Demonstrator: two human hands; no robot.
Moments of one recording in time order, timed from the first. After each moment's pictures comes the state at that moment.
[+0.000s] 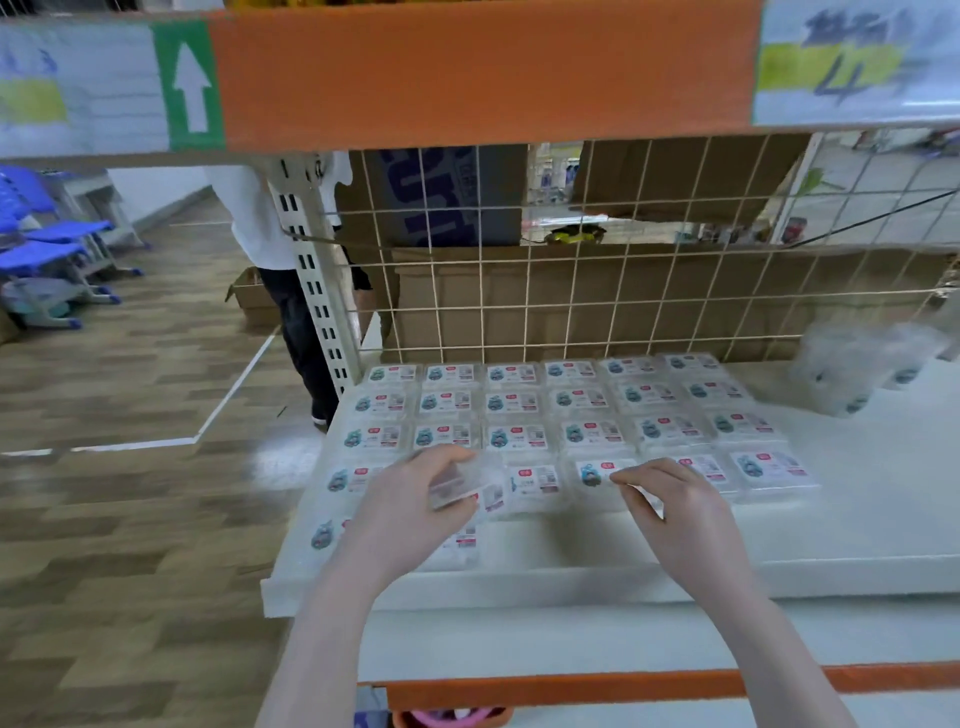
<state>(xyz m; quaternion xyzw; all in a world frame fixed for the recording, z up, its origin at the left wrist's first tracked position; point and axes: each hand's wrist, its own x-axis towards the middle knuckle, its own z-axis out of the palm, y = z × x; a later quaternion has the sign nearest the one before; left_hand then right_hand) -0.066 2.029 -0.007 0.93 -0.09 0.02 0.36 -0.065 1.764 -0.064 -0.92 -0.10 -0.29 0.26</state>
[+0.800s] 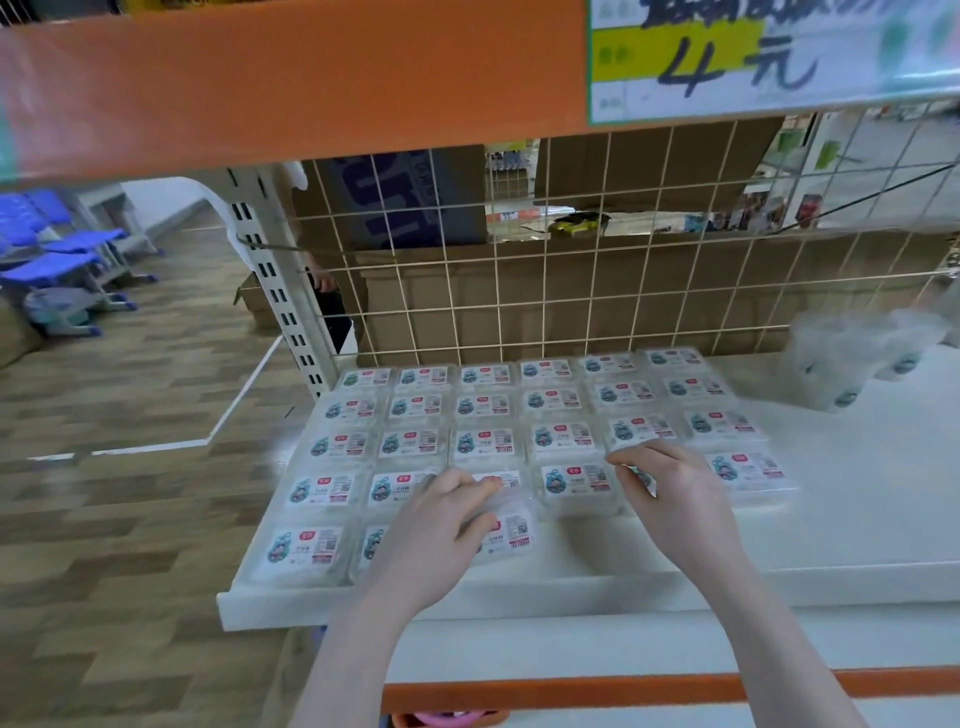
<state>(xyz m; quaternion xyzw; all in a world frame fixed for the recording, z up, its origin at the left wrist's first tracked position) -0.059 1.971 -0.030 0.96 -0.16 -0.01 0.24 -0.039 1.727 -0.065 -0.91 -0.09 -0.30 0.28</state>
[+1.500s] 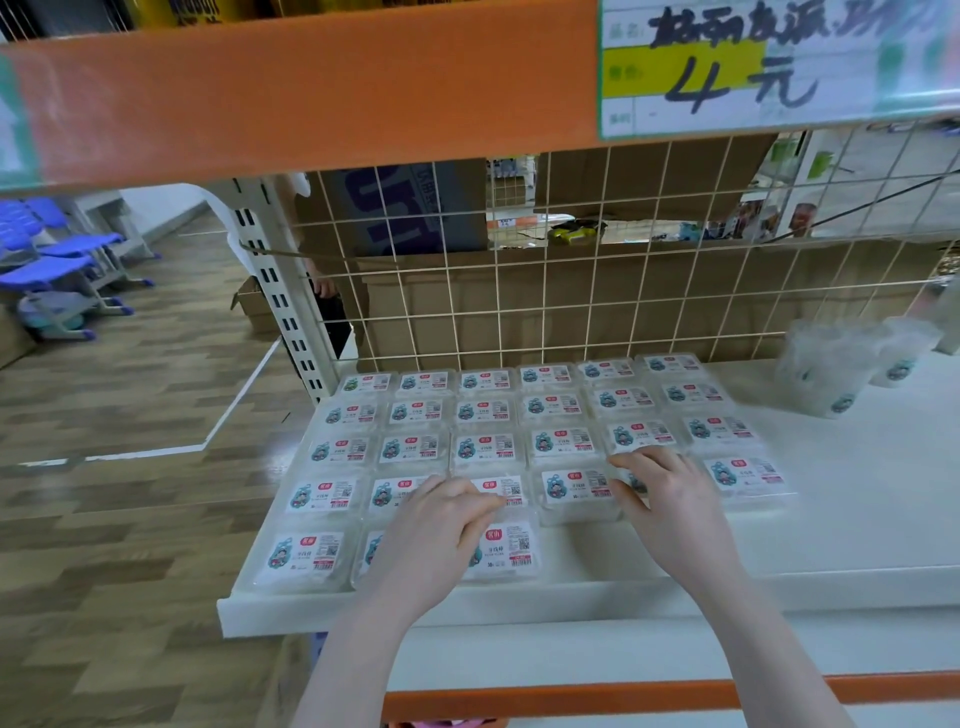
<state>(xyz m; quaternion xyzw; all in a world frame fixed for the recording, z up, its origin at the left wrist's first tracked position) -0.059 1.973 -0.031 0.96 -0.20 0.05 0.19 -0.037 1.728 -0.076 -0.93 -0.07 -0.30 0.21</state>
